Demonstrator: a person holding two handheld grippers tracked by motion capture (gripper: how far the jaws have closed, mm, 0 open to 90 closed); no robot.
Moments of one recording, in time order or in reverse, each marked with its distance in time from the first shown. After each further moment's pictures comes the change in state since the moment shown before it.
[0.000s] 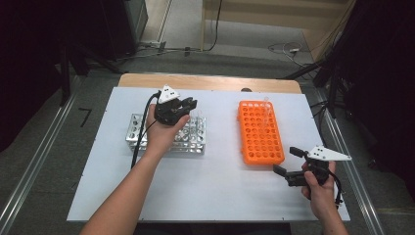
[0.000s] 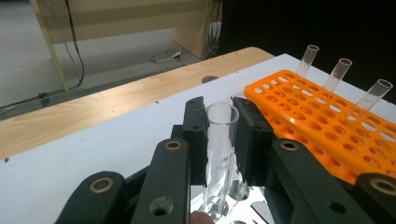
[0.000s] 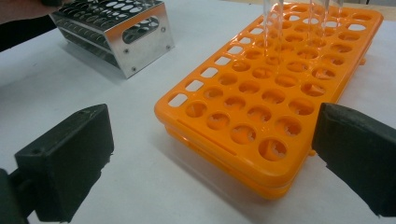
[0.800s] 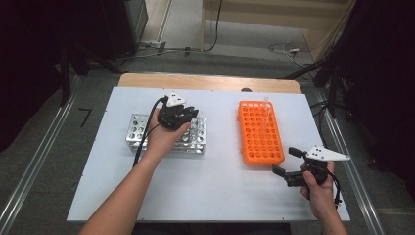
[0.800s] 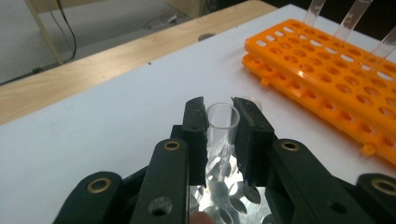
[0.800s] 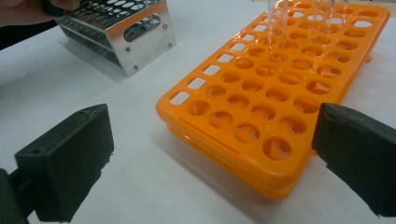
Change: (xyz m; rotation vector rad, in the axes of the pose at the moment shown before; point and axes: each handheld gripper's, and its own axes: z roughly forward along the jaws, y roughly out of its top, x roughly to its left) left arm -0.003 -0.014 0.012 0.173 -0.008 0.058; right arm 0.000 -0.001 0.003 0.006 0.007 -0.002
